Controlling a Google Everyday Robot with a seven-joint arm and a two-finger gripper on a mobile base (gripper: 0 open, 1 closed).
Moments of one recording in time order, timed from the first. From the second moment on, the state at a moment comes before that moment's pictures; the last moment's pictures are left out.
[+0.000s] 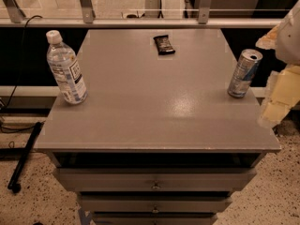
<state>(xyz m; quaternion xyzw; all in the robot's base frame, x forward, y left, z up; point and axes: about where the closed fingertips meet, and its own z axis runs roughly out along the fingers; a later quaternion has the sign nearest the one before) 0.438 -0.217 0.976 -0.60 0.78 -0.03 0.16</state>
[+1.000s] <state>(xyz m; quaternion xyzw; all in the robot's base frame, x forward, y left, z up) 0.497 -0.282 0.962 -0.55 0.80 -0.04 0.23</state>
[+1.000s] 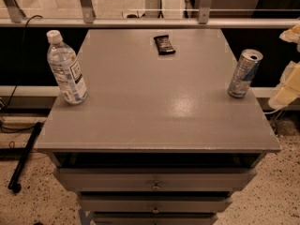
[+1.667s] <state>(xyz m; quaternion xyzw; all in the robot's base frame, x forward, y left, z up) 0.567 -0.332 0.941 -0.49 0.79 0.02 0.38</state>
